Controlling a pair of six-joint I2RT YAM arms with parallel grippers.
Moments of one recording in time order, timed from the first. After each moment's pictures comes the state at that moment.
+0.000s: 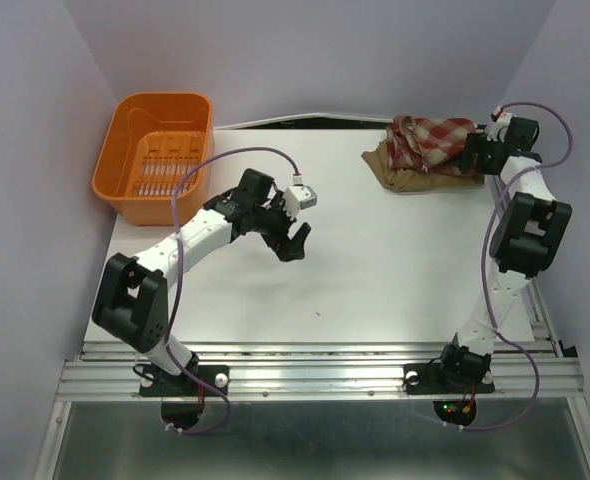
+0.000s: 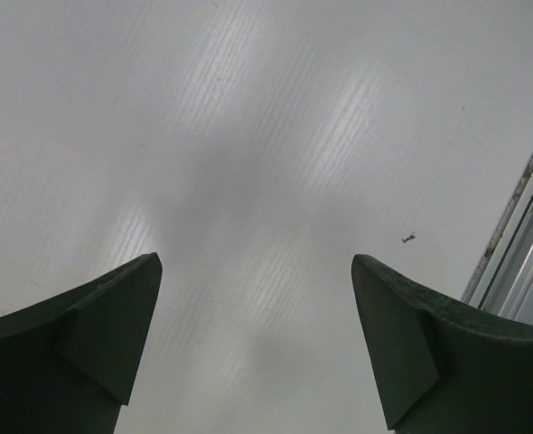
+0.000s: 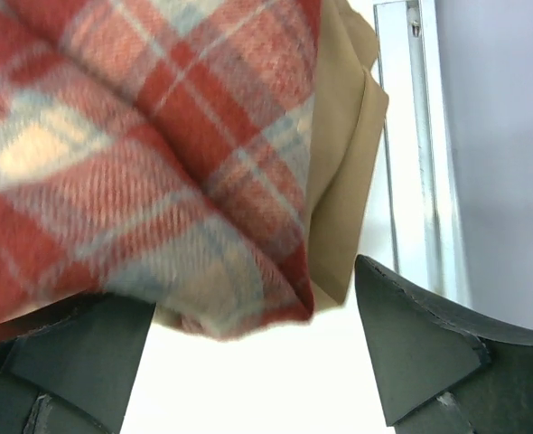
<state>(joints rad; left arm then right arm) -0.54 1.56 1.16 -0.49 0.53 0.31 -0.35 2.17 1.81 -0.32 -0.24 -0.11</state>
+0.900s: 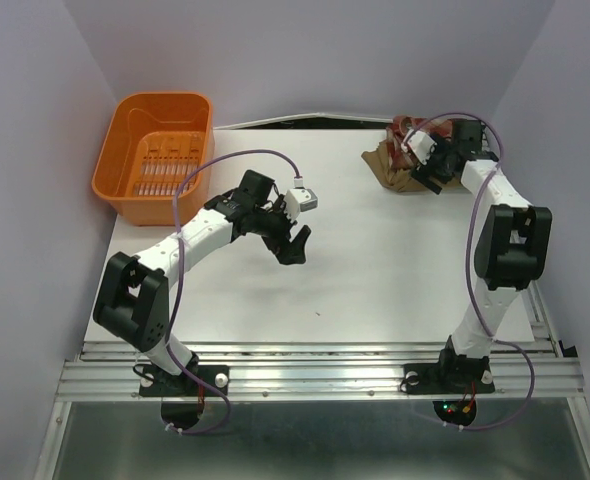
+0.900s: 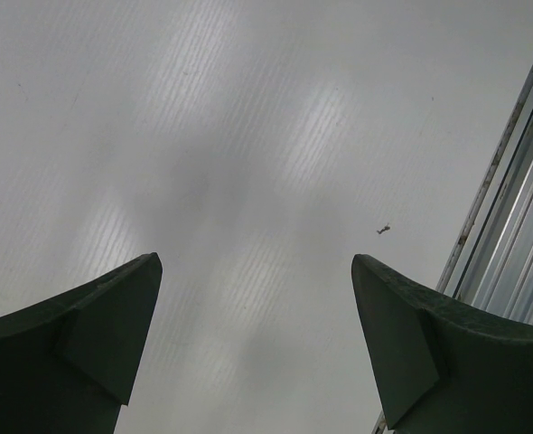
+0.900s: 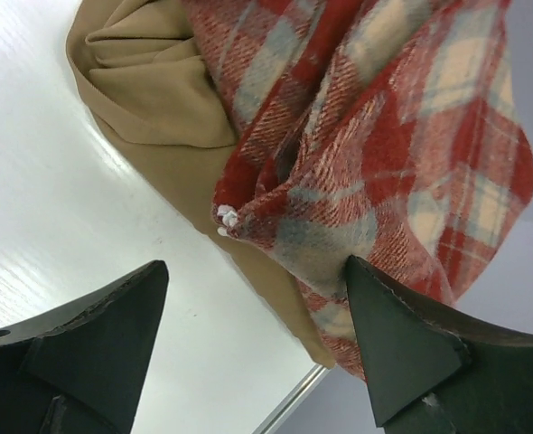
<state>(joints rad) -0.54 1.56 1.16 -0.52 0.59 0.31 -0.07 1.94 1.59 -0.44 -0.27 -1.08</state>
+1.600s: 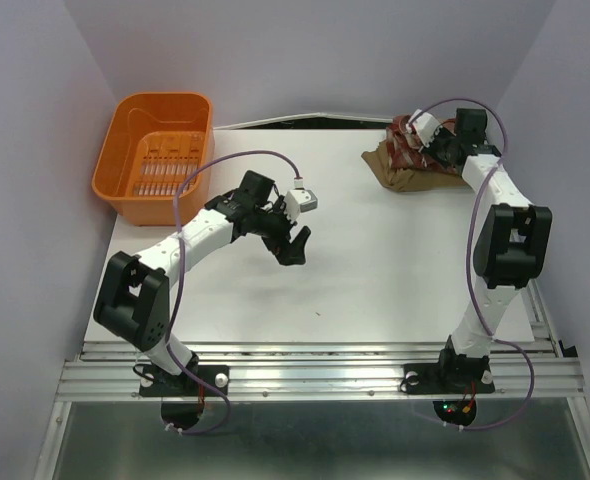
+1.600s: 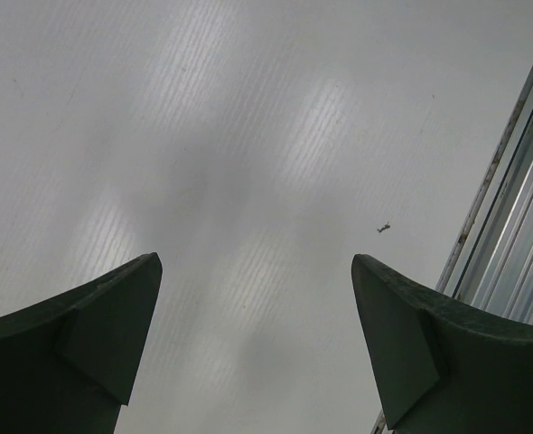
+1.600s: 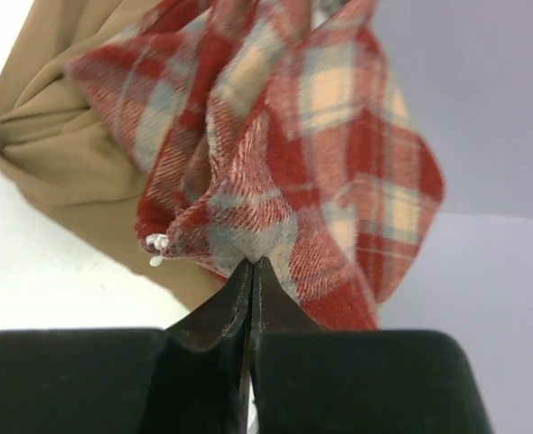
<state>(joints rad) -0.54 1.57 1.16 -0.52 0.59 0.31 -0.07 1.96 1.65 -0.33 -0.25 -1.00</state>
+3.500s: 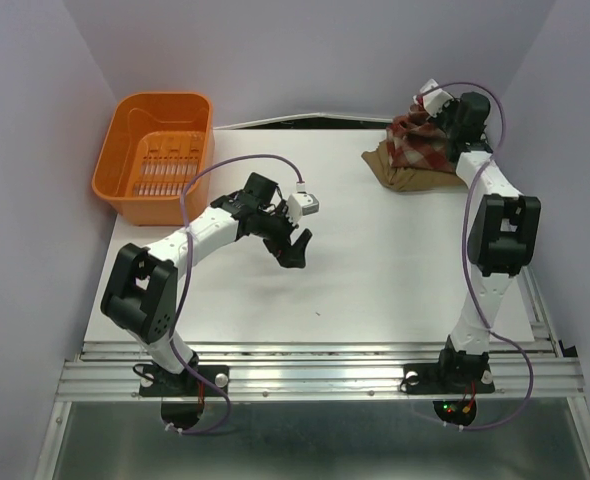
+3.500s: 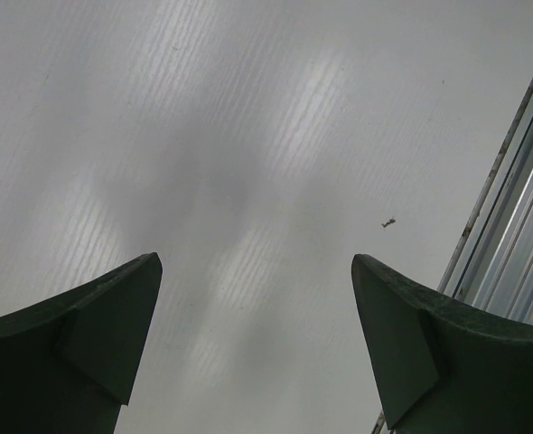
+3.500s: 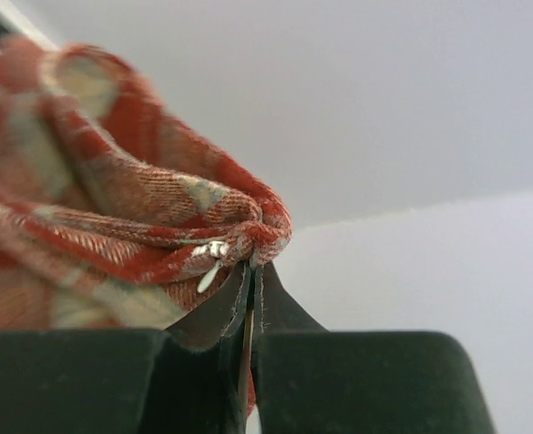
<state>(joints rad) -0.54 1.62 1.16 -0.53 0.60 0.32 -0.07 2.06 1.75 0.09 -0.04 -0.98</state>
